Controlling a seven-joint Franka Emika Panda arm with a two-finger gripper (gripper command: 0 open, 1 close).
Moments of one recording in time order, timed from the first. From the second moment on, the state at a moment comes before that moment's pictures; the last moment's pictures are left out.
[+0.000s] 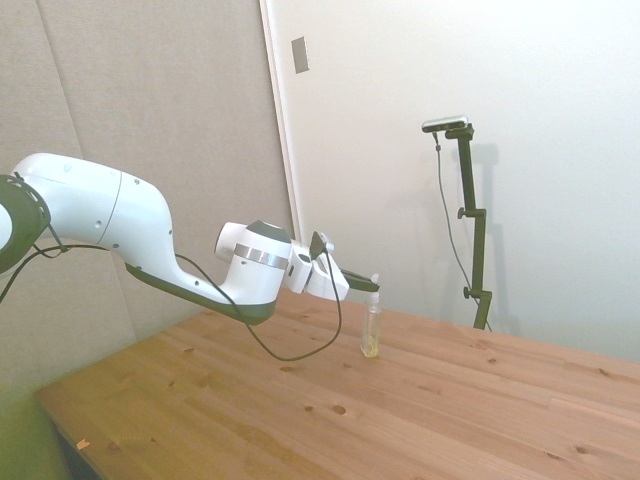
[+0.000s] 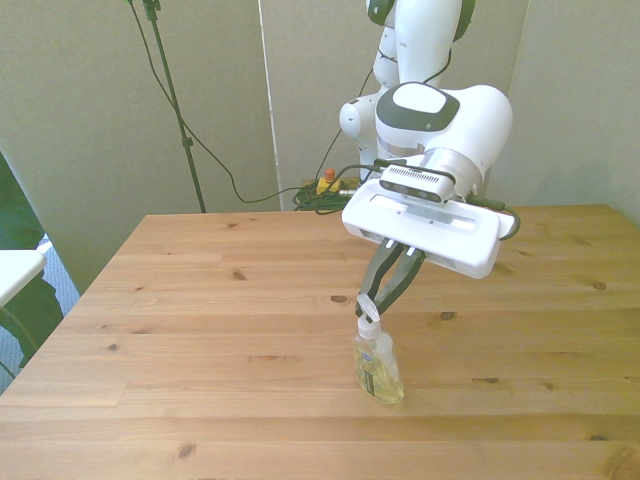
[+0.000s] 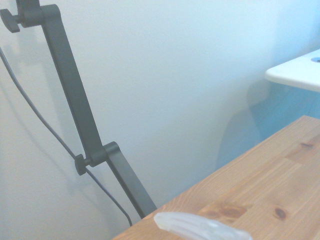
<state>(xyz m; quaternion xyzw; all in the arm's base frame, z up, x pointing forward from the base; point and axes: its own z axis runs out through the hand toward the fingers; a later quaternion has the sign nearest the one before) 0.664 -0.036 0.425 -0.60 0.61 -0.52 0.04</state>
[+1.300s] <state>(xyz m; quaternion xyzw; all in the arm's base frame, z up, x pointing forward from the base) 0.627 0.011 0.415 -0.71 0.60 -0.38 0.05</state>
